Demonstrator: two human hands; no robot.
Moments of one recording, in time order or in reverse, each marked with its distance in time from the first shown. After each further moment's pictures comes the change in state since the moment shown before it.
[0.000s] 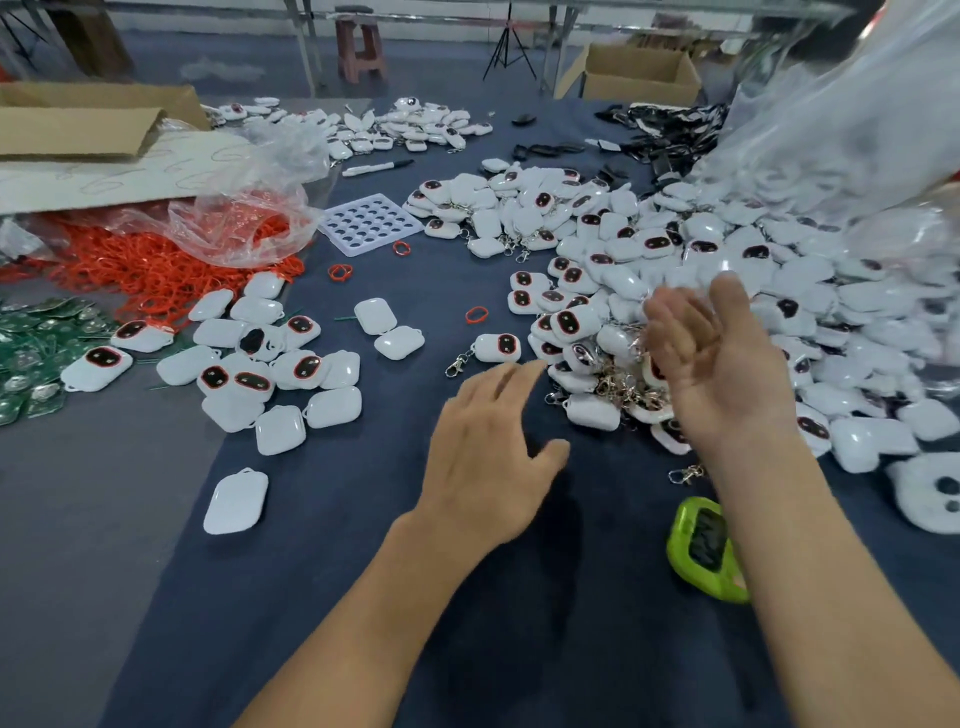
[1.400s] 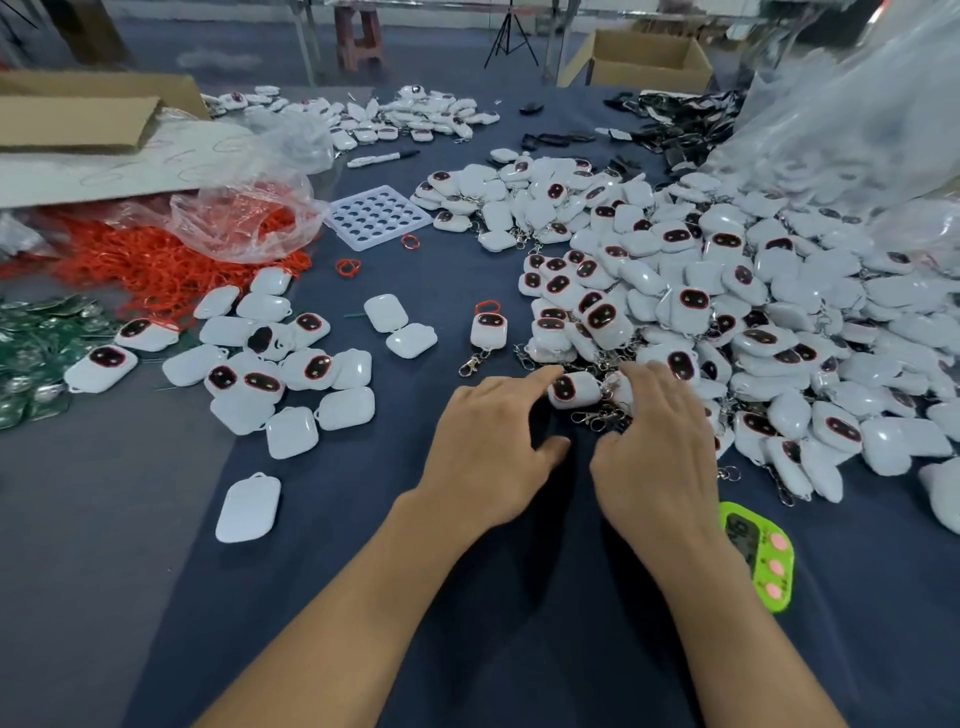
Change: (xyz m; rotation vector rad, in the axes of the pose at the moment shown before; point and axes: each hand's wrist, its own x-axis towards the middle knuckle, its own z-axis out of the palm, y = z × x) left_hand 0.016 -0.023 0.000 0.054 -0.116 0.067; right_hand -0.054 0.074 -0.010 -1.667 -0.017 -0.429
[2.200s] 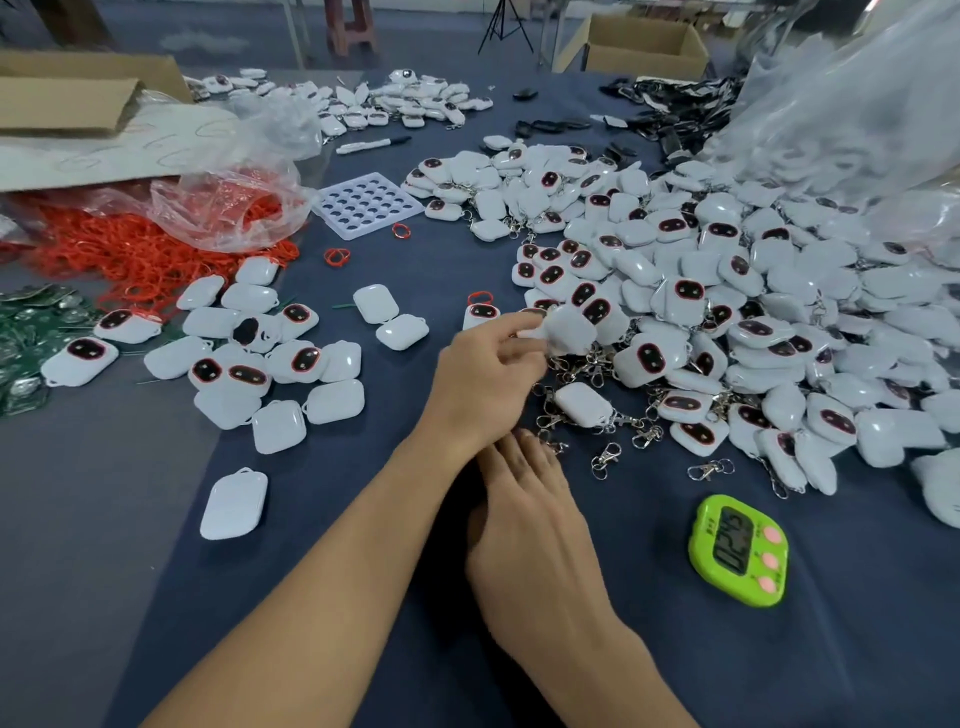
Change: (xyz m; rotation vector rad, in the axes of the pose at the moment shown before) left_hand 0.044 -0.004 -0.007 -0.660 0.034 -0.277; right_hand -0.067 -0.048 0.037 -0.023 -0.345 -0.312
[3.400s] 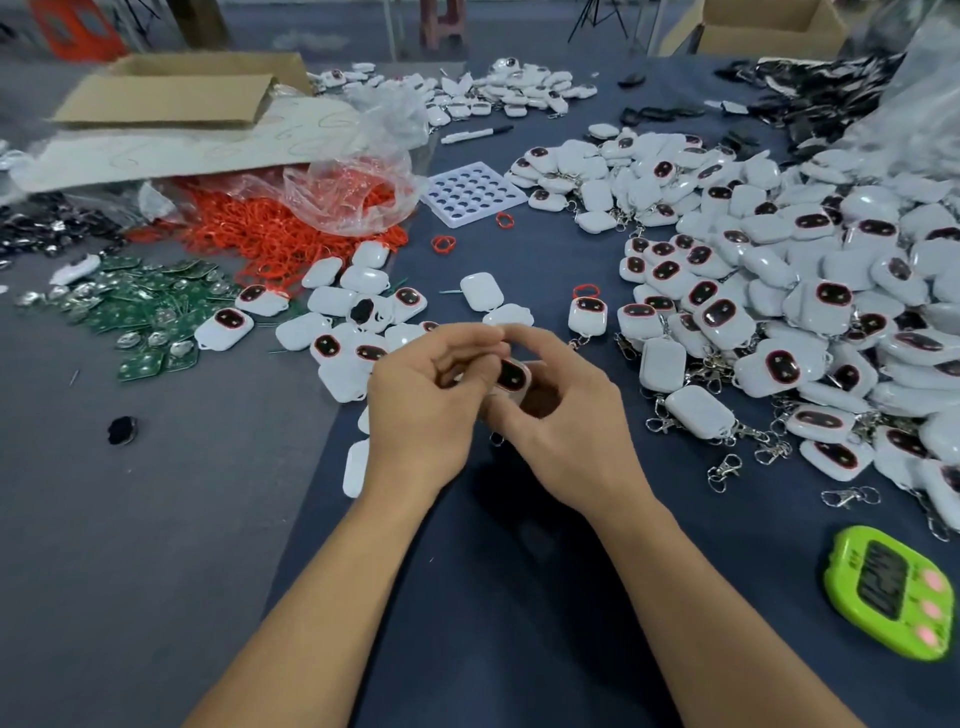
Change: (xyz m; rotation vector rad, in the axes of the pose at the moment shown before) left_hand -0.064 -0.016 -0.099 -0.209 0.399 0.115; right_hand 0.076 -0.031 0.002 0.791 0.098 -0.123
